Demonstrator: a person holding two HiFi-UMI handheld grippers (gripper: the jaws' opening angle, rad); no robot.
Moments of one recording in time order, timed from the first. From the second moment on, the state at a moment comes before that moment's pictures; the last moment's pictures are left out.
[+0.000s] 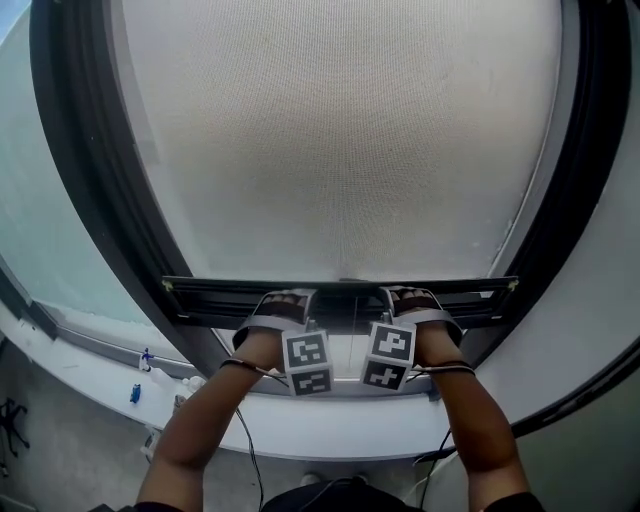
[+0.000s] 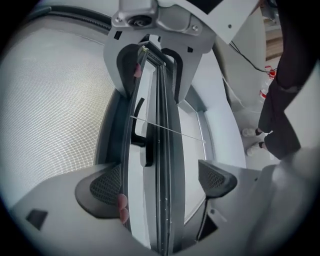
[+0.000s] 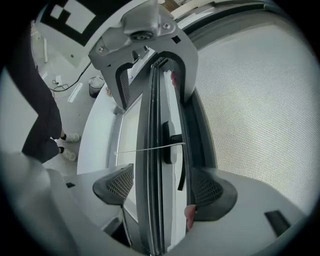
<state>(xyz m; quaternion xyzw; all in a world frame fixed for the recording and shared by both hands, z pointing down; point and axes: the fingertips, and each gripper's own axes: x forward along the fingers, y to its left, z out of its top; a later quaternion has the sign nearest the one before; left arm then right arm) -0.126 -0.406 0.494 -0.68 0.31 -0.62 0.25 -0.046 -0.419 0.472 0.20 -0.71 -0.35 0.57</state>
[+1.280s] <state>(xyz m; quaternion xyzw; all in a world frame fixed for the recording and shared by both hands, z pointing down) -0.120 -0.409 0.574 -0.70 0.31 -0.61 0.20 -0.044 -0.427 0.559 0.18 -0.71 -0.33 0.59</state>
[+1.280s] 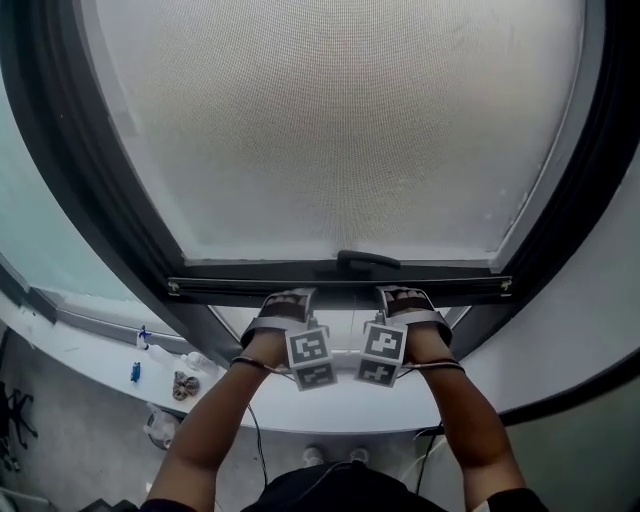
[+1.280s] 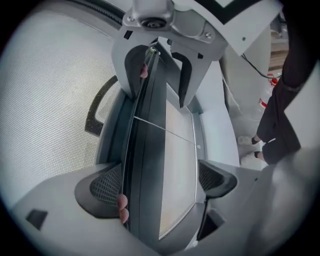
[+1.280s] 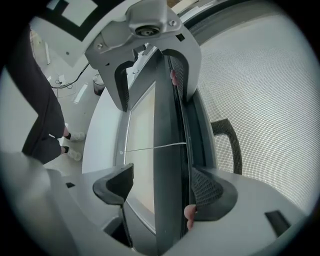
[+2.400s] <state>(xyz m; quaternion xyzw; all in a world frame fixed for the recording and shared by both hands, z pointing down) -0.117 -0.409 0.573 -0.72 0.32 -0.59 0.19 -0.042 -0.424 0.560 0.18 -0.71 -0.33 0.60</state>
